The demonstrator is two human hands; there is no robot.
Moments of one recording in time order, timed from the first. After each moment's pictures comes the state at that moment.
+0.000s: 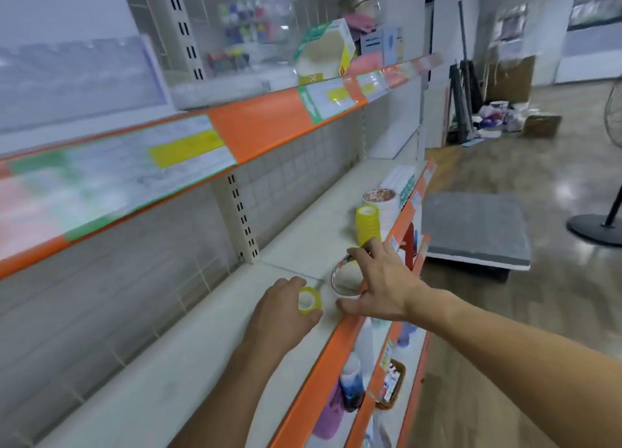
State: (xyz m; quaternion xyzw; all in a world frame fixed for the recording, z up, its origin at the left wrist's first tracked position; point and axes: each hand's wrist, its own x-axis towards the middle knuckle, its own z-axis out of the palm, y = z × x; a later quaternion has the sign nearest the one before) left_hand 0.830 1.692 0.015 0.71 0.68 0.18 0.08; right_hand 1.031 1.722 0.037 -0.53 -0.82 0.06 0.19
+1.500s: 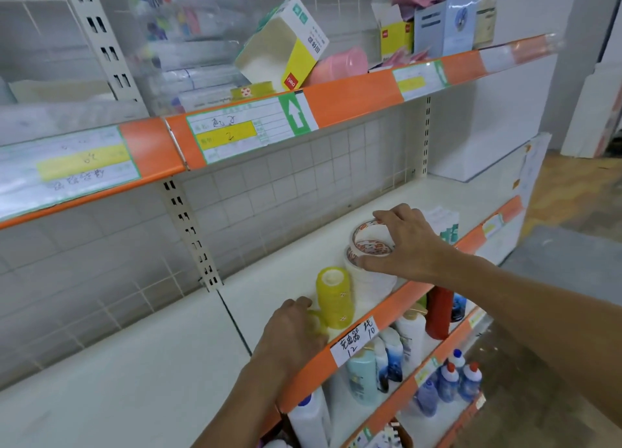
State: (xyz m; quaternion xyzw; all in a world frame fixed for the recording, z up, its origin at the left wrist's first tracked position) left_hand 0.983 1.870 -0.008 0.56 0.81 0.17 0.10; right_hand 1.170 2.013 0.079 -0.41 -0.88 0.12 0.21
